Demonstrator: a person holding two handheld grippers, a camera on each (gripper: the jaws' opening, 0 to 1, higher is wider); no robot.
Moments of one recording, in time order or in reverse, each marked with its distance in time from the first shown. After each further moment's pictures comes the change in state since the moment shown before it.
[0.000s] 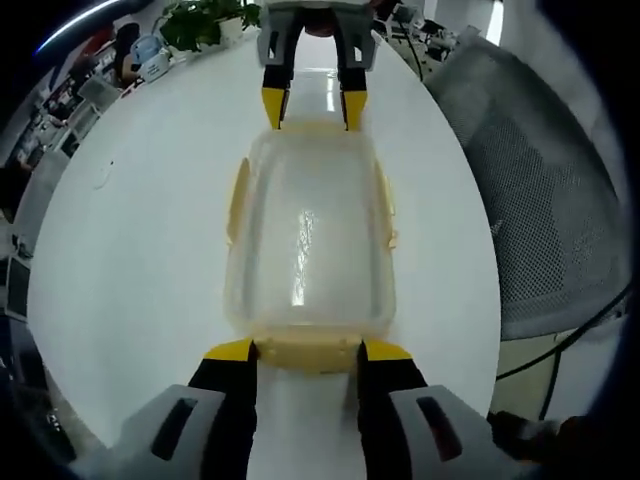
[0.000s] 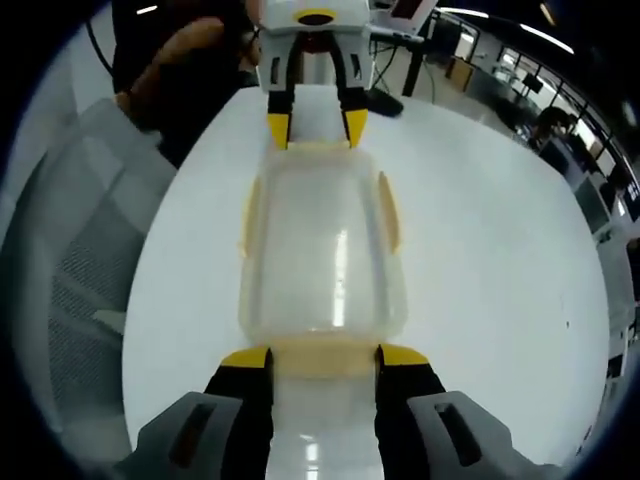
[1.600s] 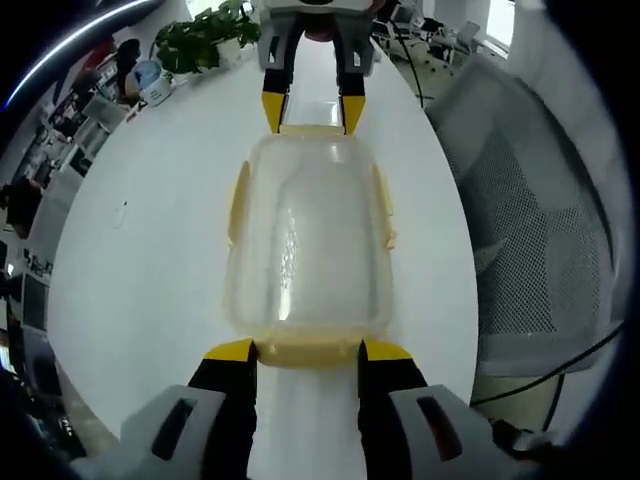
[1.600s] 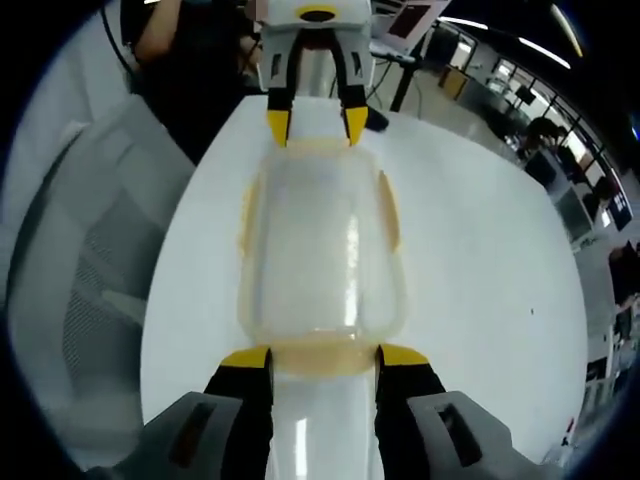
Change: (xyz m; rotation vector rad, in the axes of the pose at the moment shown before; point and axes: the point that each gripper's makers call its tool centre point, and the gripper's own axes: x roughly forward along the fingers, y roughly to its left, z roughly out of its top) left arm -0.033 -0.003 0.064 0.026 -0.018 0.057; right arm -0.064 0.001 -0.021 -0.031 -0.004 -0.066
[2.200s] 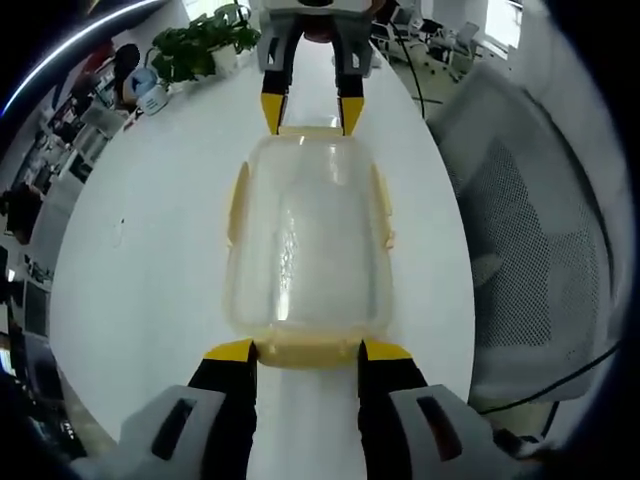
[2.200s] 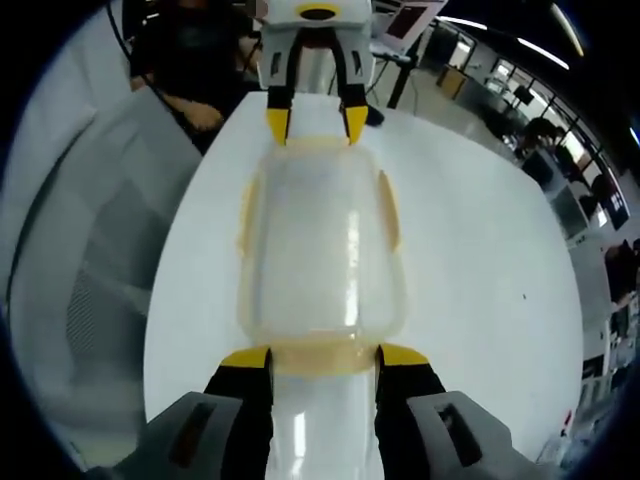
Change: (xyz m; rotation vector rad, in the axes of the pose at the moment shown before) left arm 0.005 -0.003 0.032 0.011 -0.008 0.005; right arm -0.021 0.002 -0.023 -0.005 0.009 -0.013
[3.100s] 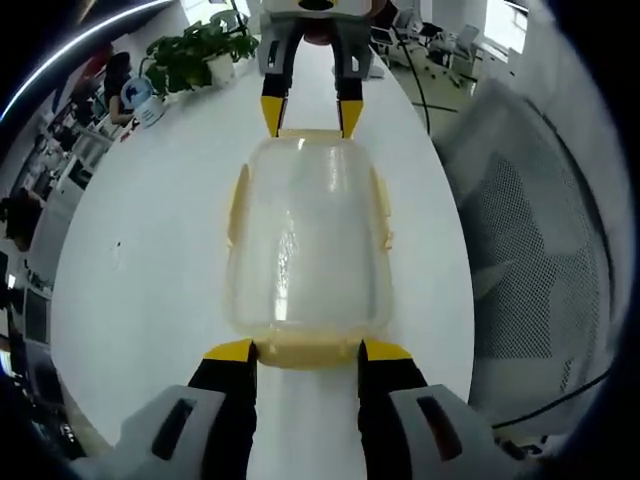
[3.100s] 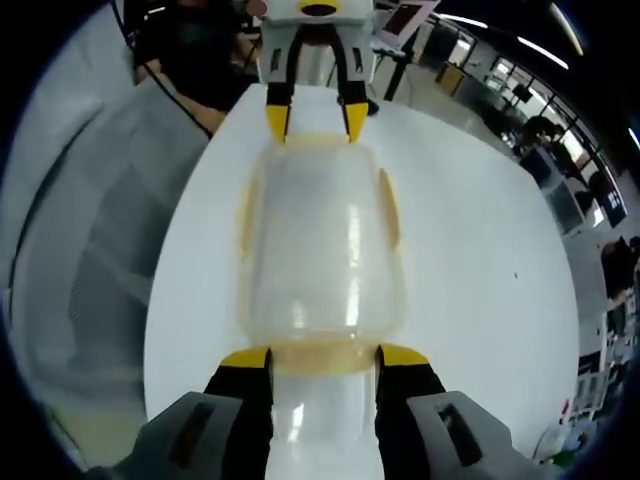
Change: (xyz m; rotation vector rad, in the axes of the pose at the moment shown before) left arm 0.015 0.000 0.041 0.000 -0.017 -0.002; right arm -0.021 -0.002 -0.037 -0.006 0.026 -0.009
